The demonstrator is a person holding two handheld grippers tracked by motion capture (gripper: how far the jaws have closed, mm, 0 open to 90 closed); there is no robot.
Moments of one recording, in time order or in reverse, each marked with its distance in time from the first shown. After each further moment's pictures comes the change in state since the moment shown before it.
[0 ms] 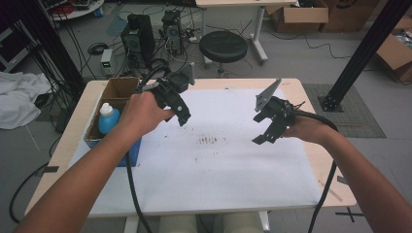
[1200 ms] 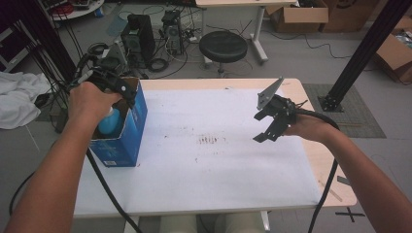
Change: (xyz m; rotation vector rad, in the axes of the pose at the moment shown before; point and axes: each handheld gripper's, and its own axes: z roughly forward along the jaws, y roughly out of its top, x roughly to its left) left arm 0.118 -0.073 -0.021 -0.022 0.039 -0.515; right arm -0.005 -0.003 -0.003 -0.020 -0.004 -0.013
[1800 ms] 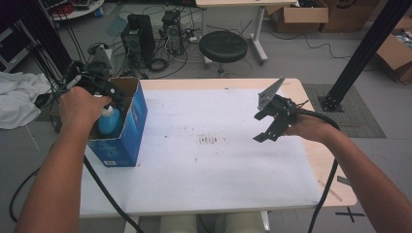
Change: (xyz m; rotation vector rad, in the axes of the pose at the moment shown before) left arm 0.034 -0.009 0.014 0.031 0.019 -0.138; right arm 0.000 -0.001 -0.001 -0.011 -0.001 -0.003
